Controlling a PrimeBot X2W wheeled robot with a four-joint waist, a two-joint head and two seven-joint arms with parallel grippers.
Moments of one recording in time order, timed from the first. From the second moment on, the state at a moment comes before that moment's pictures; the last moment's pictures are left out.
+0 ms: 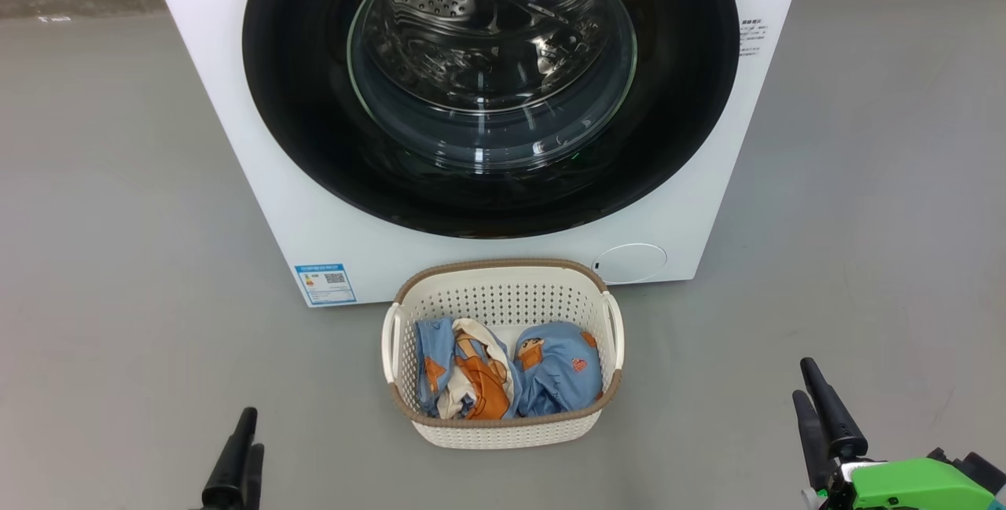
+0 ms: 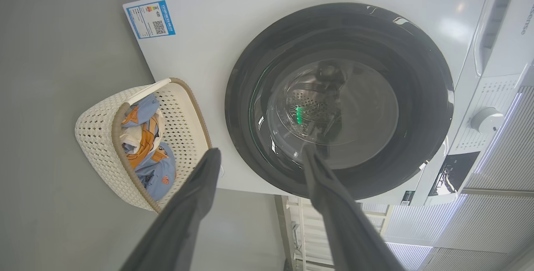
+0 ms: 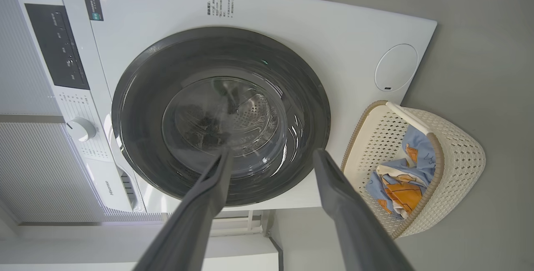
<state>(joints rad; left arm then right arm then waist) -0.01 0.01 0.04 0.29 -1.54 -0.13 0.05 -0.05 -0.05 -0.06 0.32 1.54 0.13 0.05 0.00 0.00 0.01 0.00</state>
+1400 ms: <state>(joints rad) -0.05 0.03 -0.02 0.23 -1.01 -0.13 -0.07 -0.15 -0.11 0.06 0.31 1.07 0.13 -0.07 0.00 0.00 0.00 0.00</state>
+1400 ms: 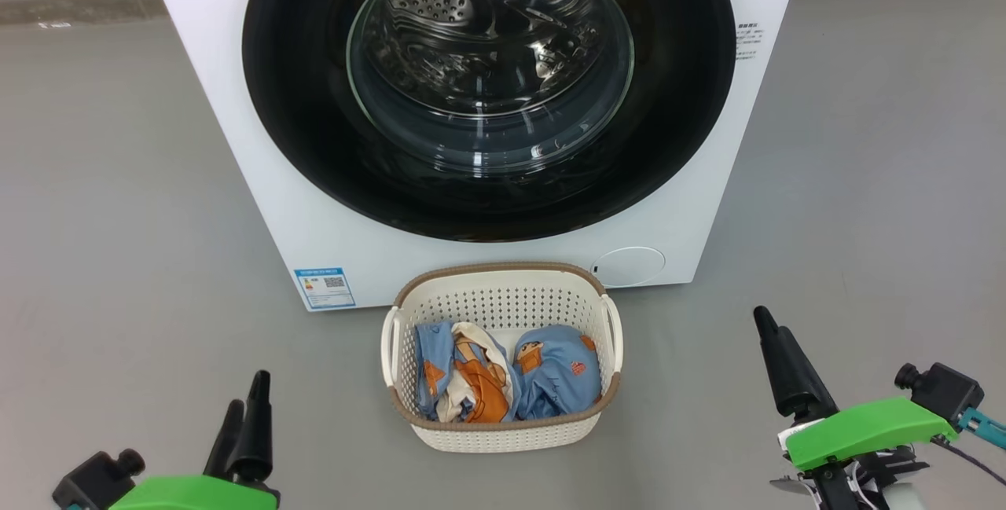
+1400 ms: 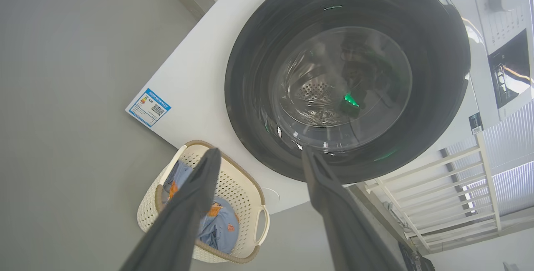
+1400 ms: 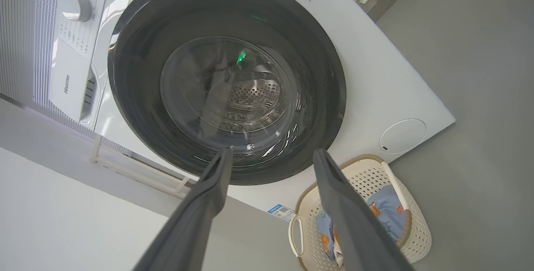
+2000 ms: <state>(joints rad) -0.05 0.03 -0.03 0.23 -0.72 -0.13 -0.12 -0.19 -0.12 0.09 0.35 0.86 0.13 -0.12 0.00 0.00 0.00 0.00</state>
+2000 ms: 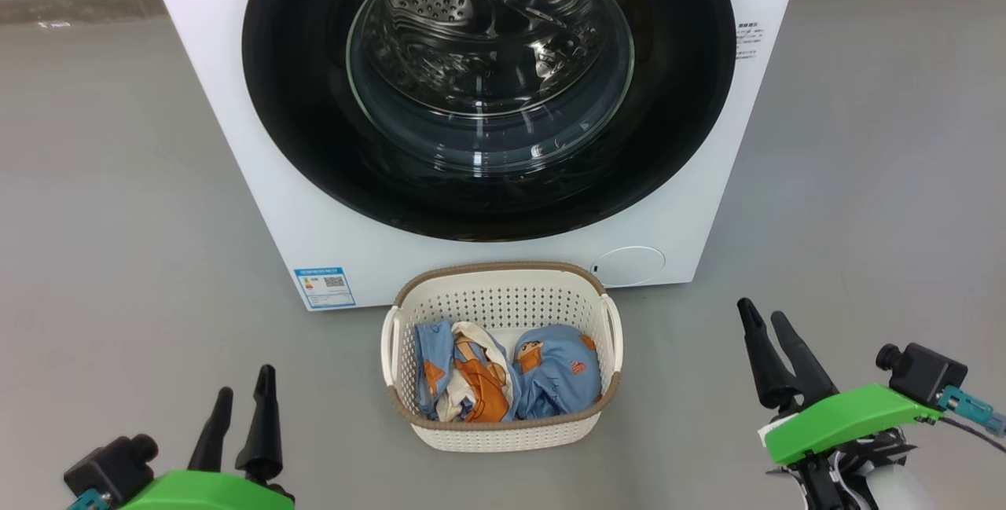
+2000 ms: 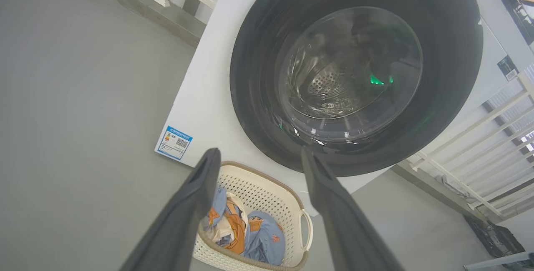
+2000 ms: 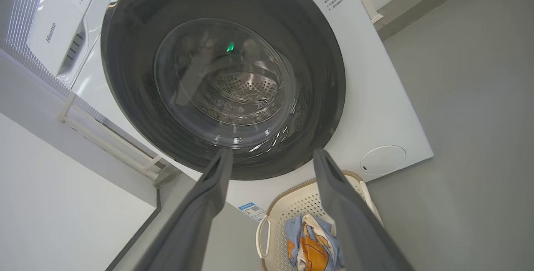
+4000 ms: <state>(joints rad) -0.09 0.04 -0.03 0.29 -0.15 -0.01 -0.25 -0.30 -0.12 0.05 0.46 0.24 0.13 -0.25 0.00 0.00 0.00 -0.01</state>
